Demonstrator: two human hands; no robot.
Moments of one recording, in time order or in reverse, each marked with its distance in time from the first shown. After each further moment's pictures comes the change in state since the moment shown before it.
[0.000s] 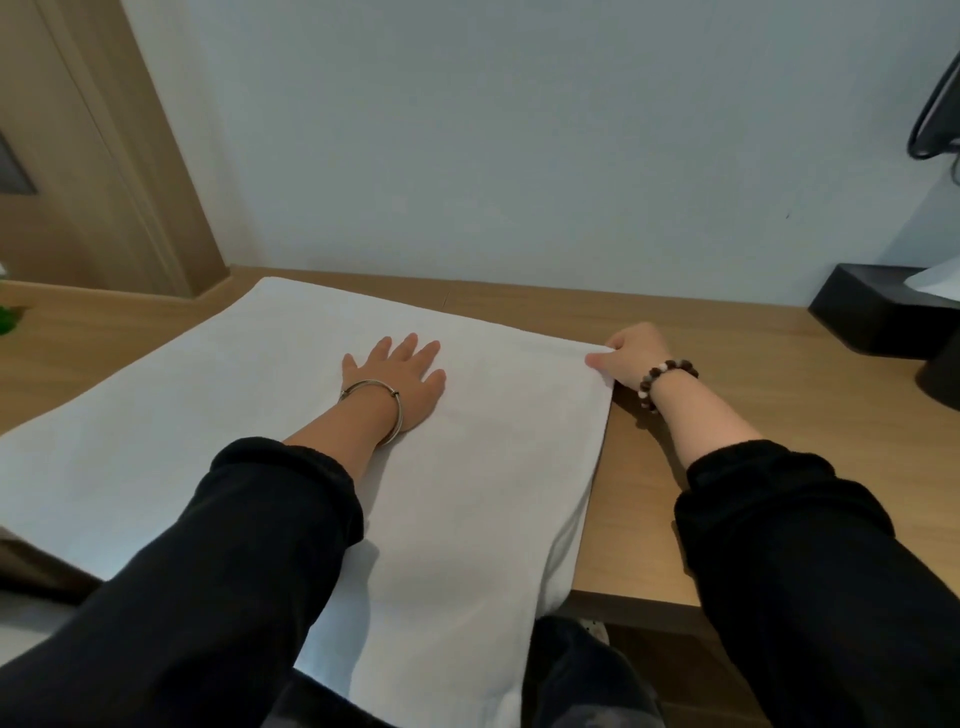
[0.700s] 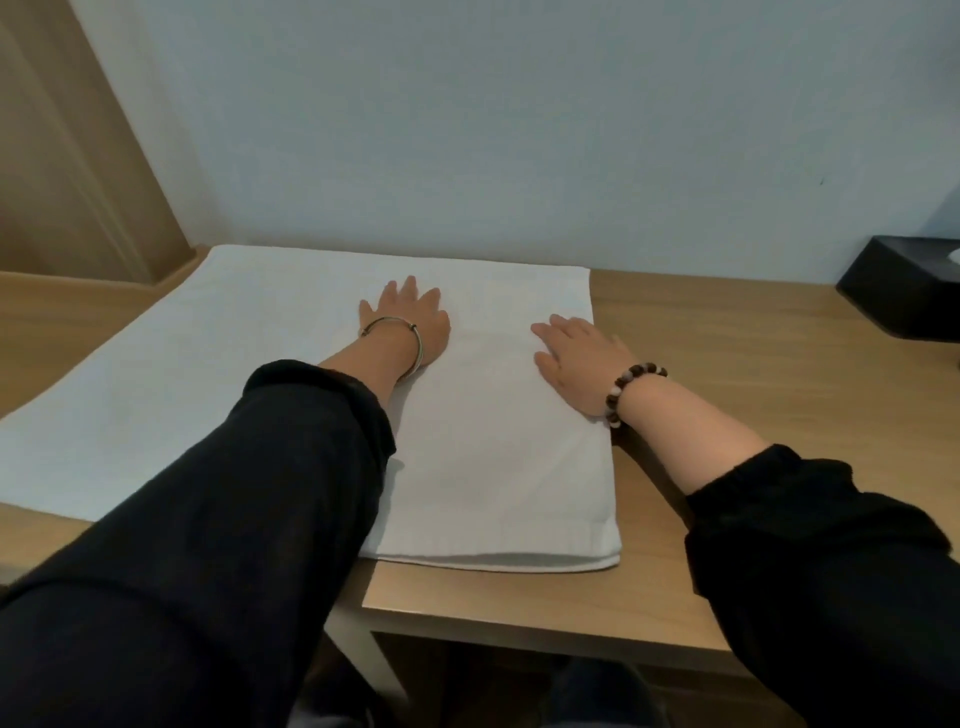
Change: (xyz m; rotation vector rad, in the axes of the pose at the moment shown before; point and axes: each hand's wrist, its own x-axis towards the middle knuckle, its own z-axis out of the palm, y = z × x) left_hand 0.077 0.022 -0.018 -0.022 0.018 -0.048; right_hand -0.004 -0.021 0.044 -0.595 -0.162 -0.420
